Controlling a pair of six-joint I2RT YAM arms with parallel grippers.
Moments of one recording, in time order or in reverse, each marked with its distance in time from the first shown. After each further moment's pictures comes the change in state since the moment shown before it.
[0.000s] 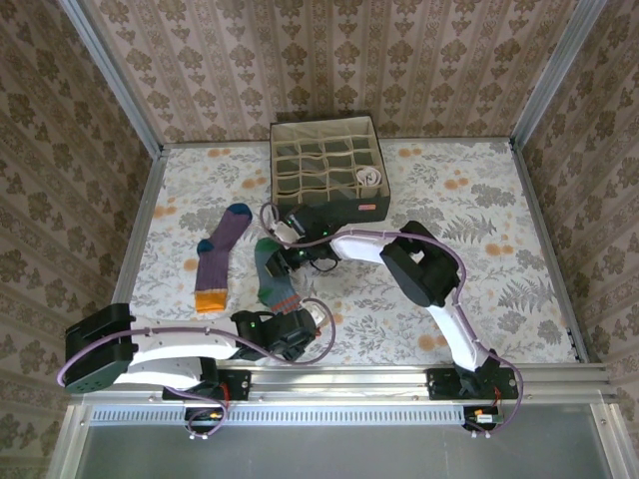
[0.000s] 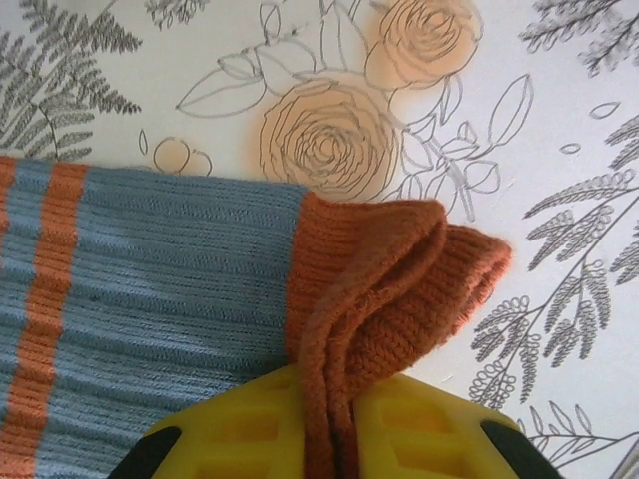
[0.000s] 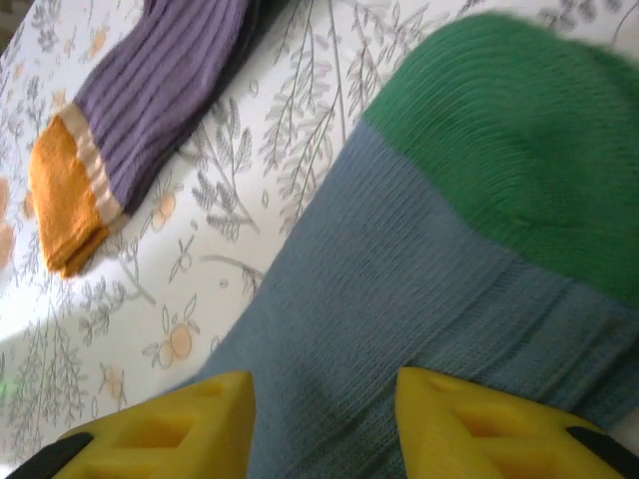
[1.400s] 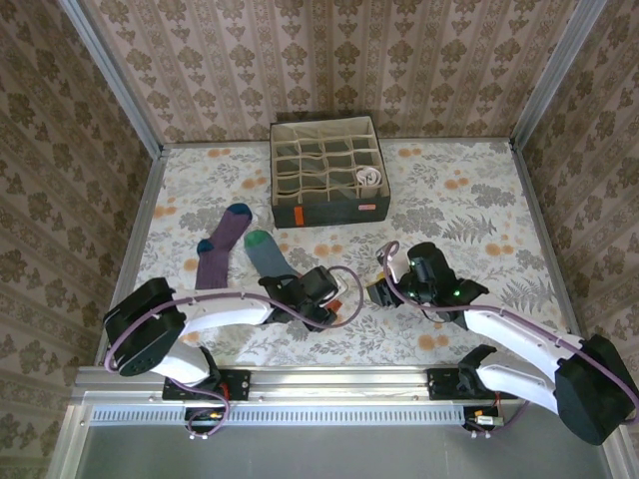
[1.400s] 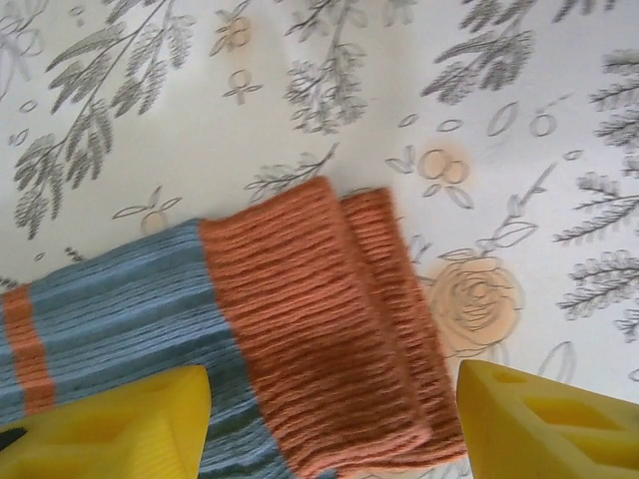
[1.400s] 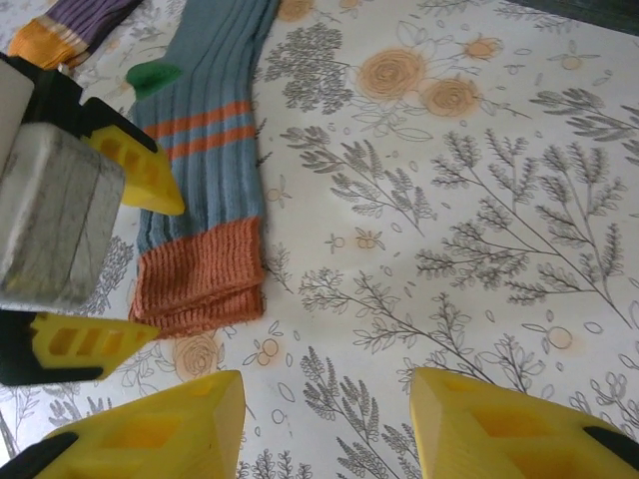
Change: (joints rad) left arm 0.176 0.317 0.272 0.051 0.095 0.240; right arm -0.200 -1.226 -1.114 0.059 0.193 -0.148
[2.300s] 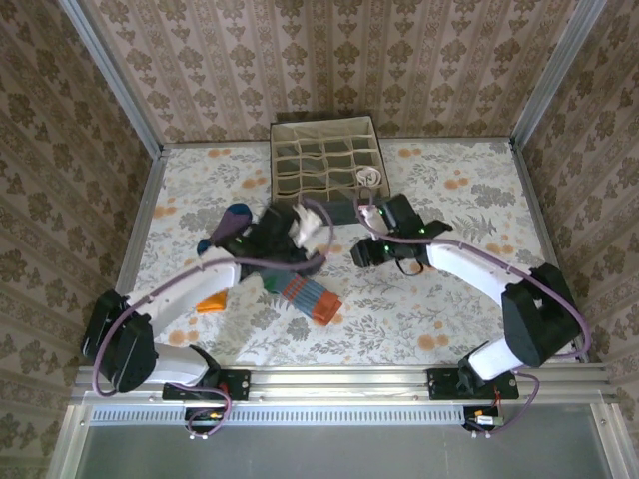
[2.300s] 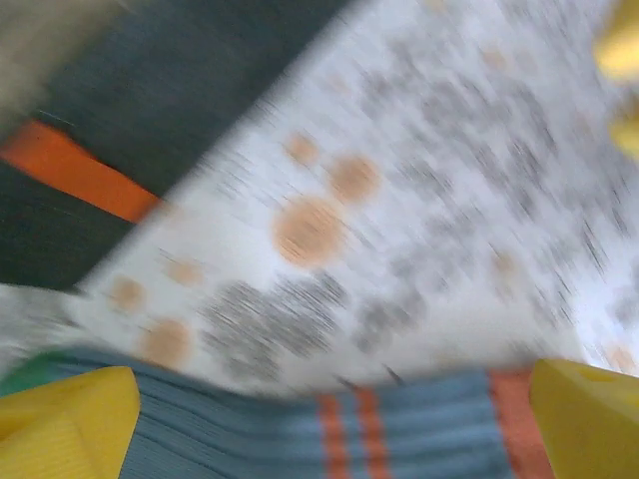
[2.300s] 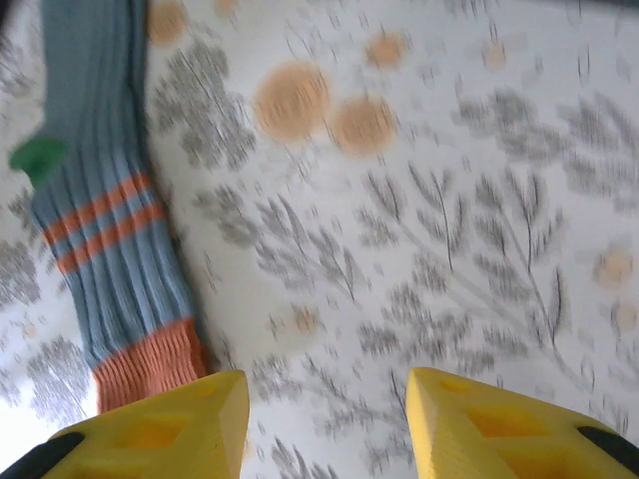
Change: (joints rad) left arm 0.231 -0.132 0.106 -0.122 0.056 0.150; right arm -0.079 0.352 0.375 -0.282 0.025 0.130
